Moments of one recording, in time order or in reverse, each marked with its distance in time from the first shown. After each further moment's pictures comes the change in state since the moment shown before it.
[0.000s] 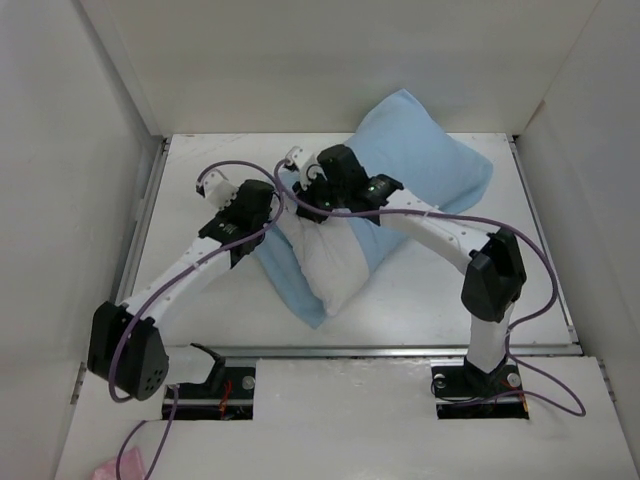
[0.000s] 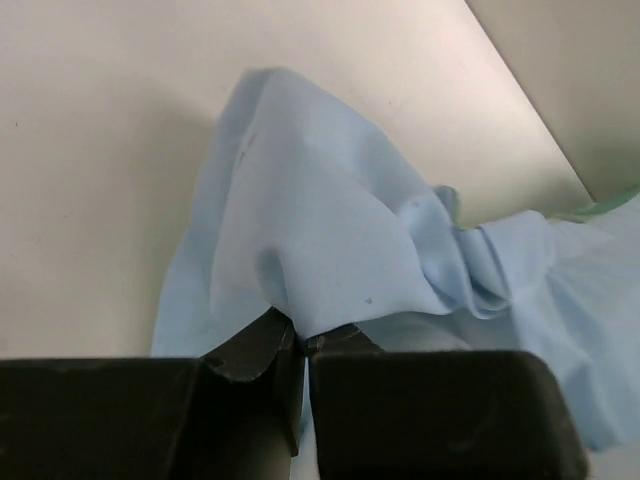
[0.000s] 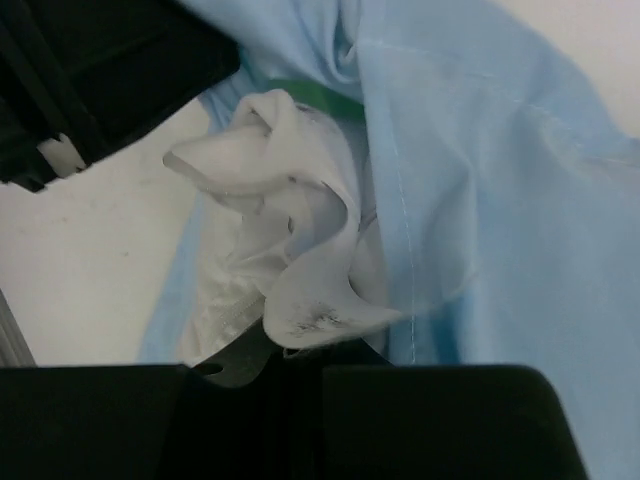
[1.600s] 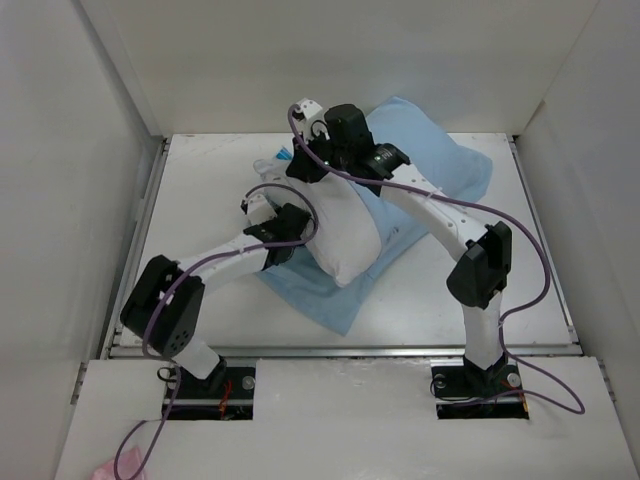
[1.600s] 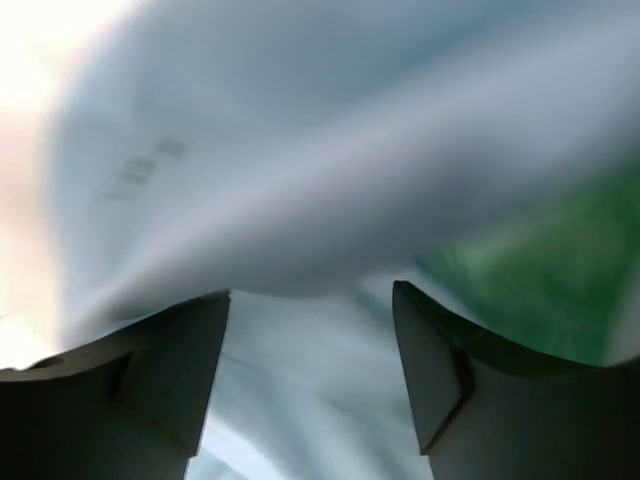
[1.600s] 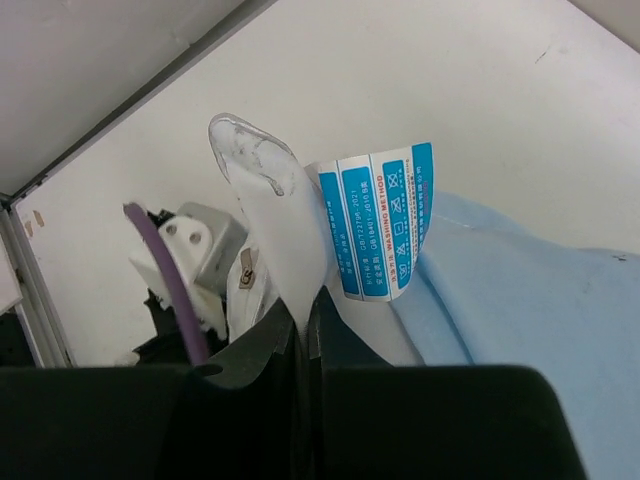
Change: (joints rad) left arm -0.143 0.213 -0.099 0.065 0.104 0.069; right arm -0.048 0.131 0.342 -0.006 -0.065 0.186
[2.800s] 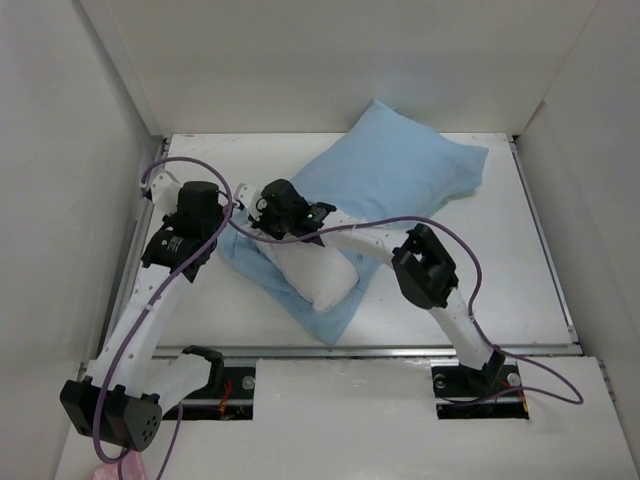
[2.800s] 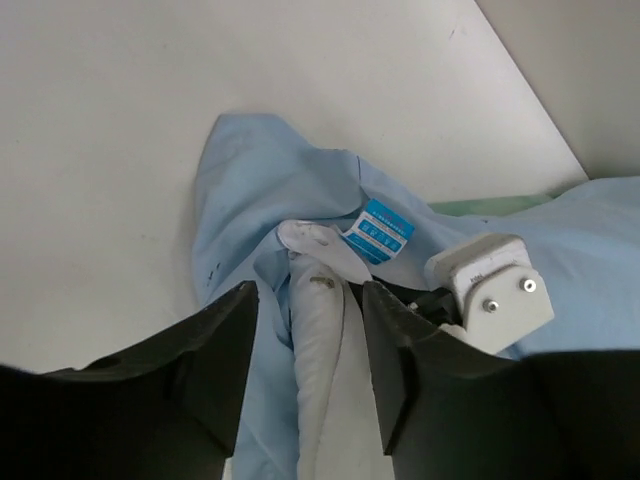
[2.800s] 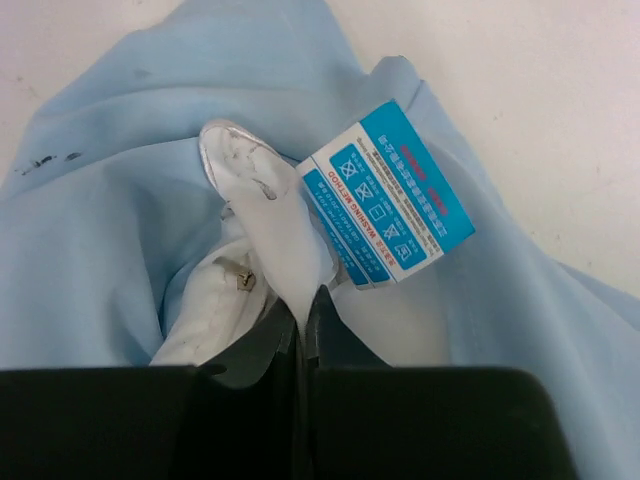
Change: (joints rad) left arm 0.352 -0.509 0.169 -0.384 0.060 0.093; right arm 0.224 0.304 -0.106 0.193 0.301 -0.430
